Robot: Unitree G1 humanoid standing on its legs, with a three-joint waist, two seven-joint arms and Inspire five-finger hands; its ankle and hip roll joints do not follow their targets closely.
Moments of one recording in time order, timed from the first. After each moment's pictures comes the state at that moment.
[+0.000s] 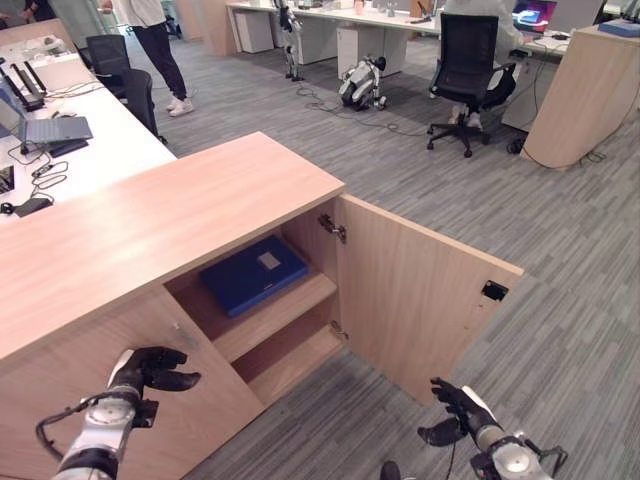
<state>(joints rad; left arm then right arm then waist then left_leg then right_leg) -0.19 0.72 -0.08 1.03 -0.21 -0.11 -0.05 0.13 -0.45 0.30 0.59 0.01 -0.07 0.07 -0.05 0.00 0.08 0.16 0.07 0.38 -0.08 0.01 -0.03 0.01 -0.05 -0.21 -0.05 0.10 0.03</state>
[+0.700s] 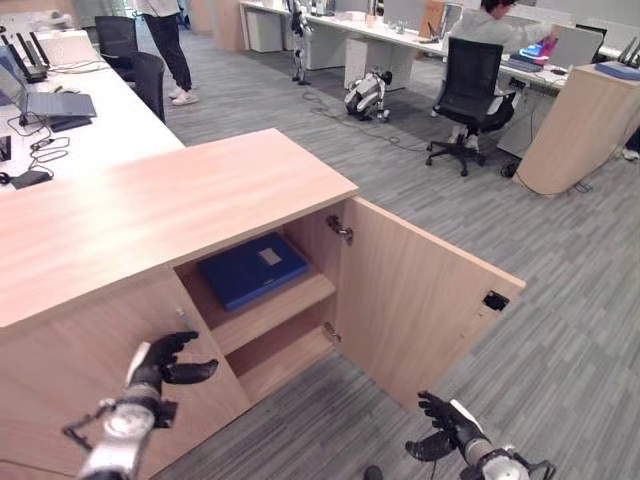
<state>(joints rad) 0.10 0.50 -0.01 0.53 -0.27 -0.12 0.06 0.15 -0.34 0.26 0.61 0.02 -0.07 0.07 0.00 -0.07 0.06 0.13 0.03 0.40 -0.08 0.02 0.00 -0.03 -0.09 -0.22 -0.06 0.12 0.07</state>
